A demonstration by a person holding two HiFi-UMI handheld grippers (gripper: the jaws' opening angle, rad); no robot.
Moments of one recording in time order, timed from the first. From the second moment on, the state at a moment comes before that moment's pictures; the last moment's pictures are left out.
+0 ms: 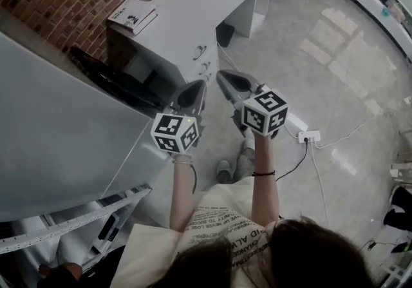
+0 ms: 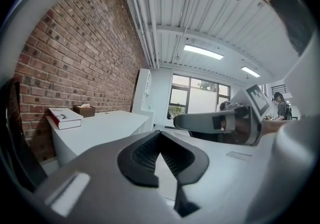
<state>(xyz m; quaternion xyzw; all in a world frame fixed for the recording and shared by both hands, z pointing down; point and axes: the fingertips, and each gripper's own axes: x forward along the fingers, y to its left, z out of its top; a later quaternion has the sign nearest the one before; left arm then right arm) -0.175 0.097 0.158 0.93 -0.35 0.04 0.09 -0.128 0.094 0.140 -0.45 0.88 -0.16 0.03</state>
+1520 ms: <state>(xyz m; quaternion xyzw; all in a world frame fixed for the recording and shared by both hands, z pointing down) -0.080 -0.066 0.195 0.82 -0.55 0.01 0.14 -0.031 -0.101 0.181 -0.25 0.94 -0.21 -0.04</state>
